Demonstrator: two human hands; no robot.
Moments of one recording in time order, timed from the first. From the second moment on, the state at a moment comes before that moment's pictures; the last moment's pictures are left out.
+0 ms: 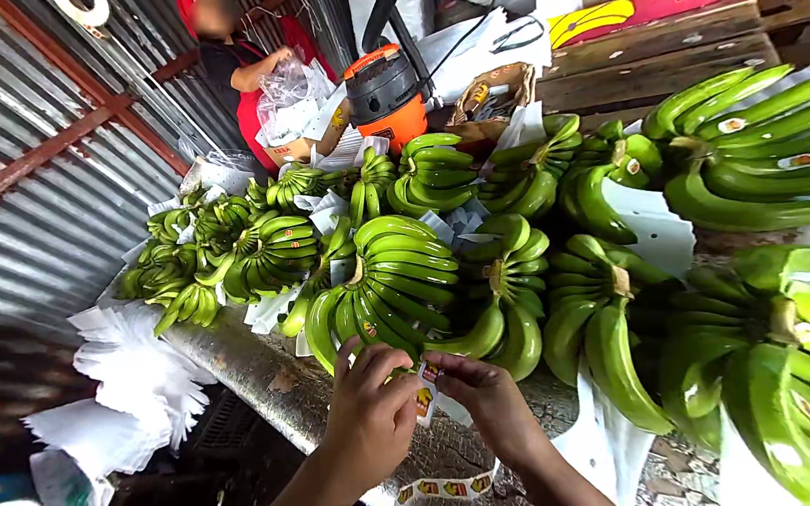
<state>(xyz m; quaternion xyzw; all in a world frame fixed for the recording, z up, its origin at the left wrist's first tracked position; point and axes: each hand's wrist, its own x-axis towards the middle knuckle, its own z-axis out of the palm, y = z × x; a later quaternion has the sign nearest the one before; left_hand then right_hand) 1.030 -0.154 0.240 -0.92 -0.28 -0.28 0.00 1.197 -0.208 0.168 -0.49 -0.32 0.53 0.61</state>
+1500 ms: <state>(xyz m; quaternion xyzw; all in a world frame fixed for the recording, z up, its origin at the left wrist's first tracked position) 1.086 -0.117 0.196 -0.97 -0.16 -0.17 -0.03 1.215 -0.225 0.157 -0.45 -0.13 0.62 0.63</state>
